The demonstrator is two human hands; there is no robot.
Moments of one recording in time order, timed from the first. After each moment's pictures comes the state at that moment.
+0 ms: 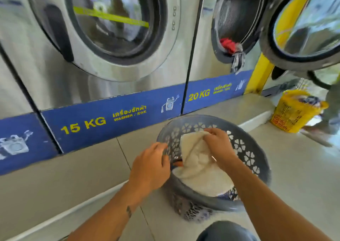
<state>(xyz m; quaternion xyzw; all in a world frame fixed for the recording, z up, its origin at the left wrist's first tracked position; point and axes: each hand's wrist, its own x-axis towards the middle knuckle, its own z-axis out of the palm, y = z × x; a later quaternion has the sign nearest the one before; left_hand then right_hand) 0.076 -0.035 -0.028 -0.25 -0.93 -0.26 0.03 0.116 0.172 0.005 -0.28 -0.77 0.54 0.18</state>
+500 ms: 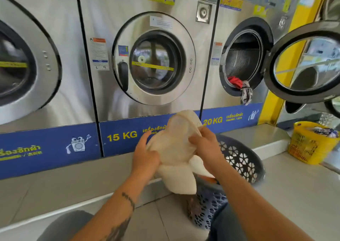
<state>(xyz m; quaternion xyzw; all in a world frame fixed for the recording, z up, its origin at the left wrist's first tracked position) 0.198 -0.126 0.057 -0.02 -0.77 -0.63 0.07 0.234 0.046 0.089 -0.09 -0.73 0.65 0.18</state>
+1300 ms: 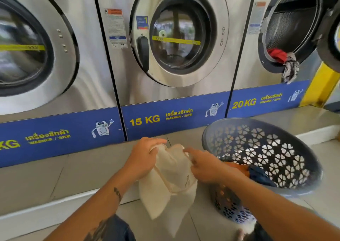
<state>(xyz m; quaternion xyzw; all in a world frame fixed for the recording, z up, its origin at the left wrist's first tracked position) 0.126 -0.208 -0.002 -0.16 -0.91 -0.38 0.05 0.162 0.014 -0.011 0.07 -0.96 0.24 -0.08</state>
